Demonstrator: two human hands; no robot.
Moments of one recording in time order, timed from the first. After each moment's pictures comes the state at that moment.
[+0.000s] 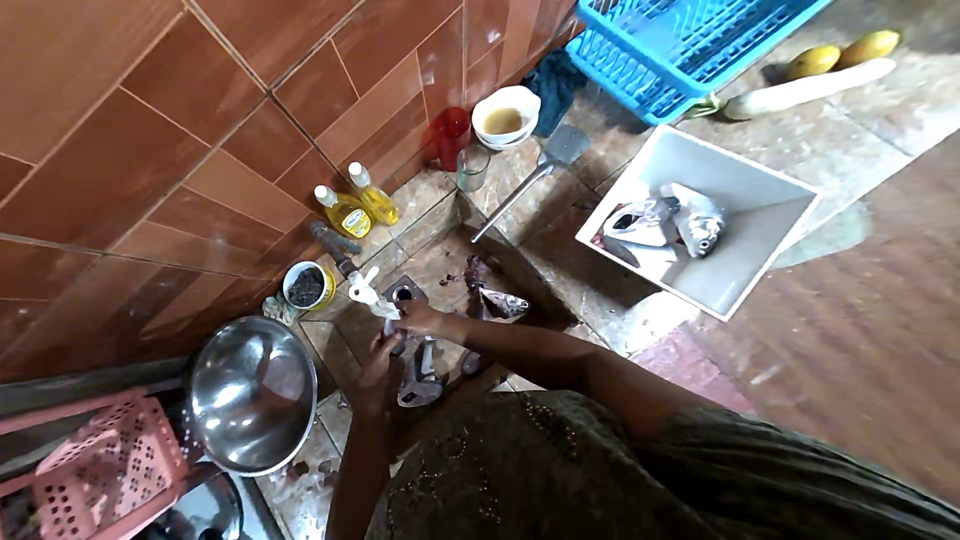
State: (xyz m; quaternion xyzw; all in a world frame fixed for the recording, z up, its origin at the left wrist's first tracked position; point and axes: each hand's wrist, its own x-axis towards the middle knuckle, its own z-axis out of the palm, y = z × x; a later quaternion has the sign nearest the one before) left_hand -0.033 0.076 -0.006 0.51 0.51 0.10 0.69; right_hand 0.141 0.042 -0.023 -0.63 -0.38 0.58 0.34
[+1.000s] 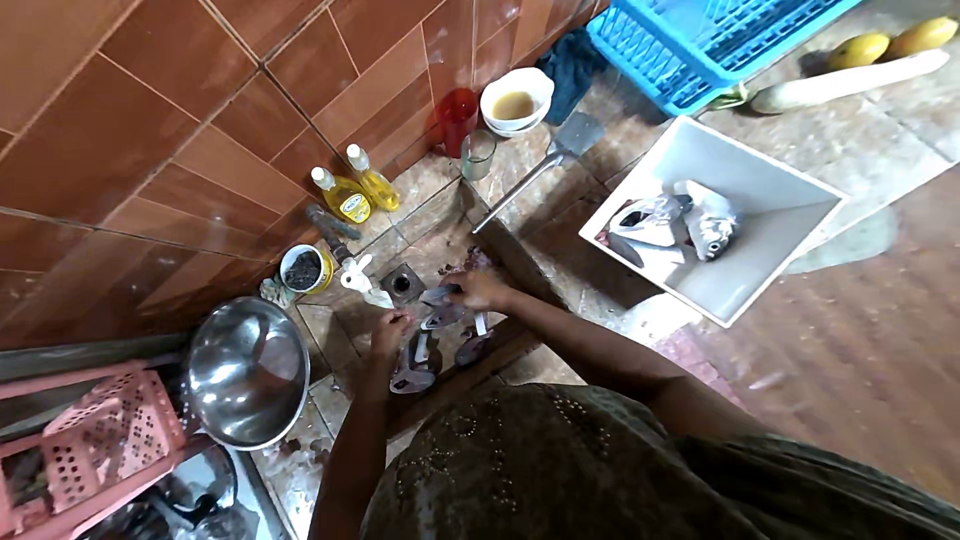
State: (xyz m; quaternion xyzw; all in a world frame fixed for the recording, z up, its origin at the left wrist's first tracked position) left_hand 0.007 0.073 -0.037 0.59 0.54 -0.01 0.60; right_hand 0.248 -0.038 -0.003 -0.67 -0.52 0.47 0.26
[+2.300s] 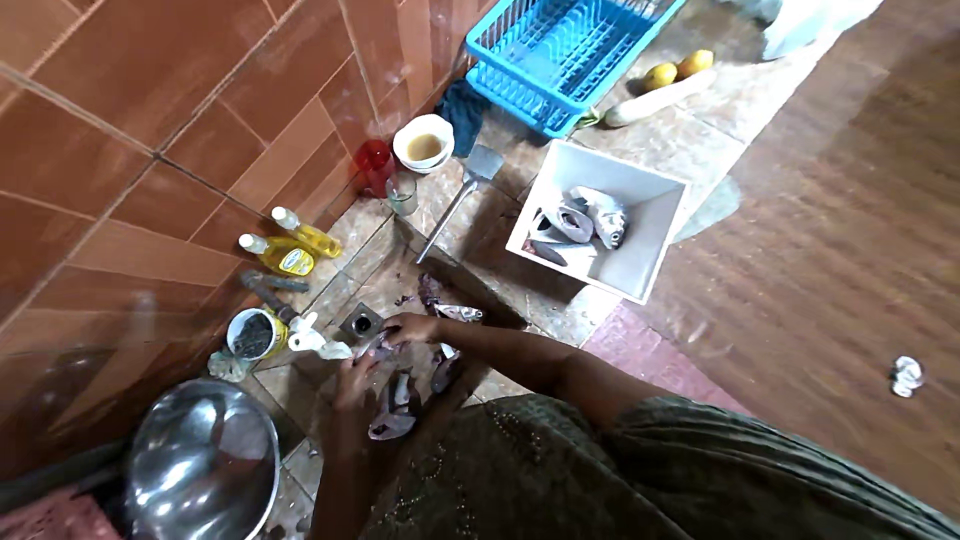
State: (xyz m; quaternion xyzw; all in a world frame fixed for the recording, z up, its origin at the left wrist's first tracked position) left_hand 0.011 0.077 -0.010 0.53 0.52 0.05 0.66; right_hand 0.210 -0.009 -0.041 -0.54 -0.34 0.67 0.38
